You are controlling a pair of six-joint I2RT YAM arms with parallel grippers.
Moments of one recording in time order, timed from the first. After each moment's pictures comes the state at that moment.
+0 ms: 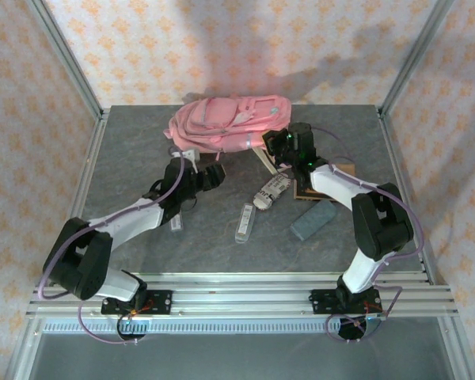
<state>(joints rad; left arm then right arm) -0.42 1.44 0.76 0.20 0.07 -0.67 0.39 1.71 1.10 0.25 -0.19 1.35</state>
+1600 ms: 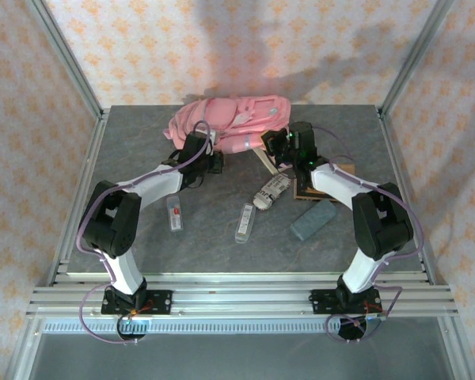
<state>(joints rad) -0.38 1.77 1.14 -0.05 0.06 -0.34 0.38 1.71 1.11 0.24 -0.26 1.34</state>
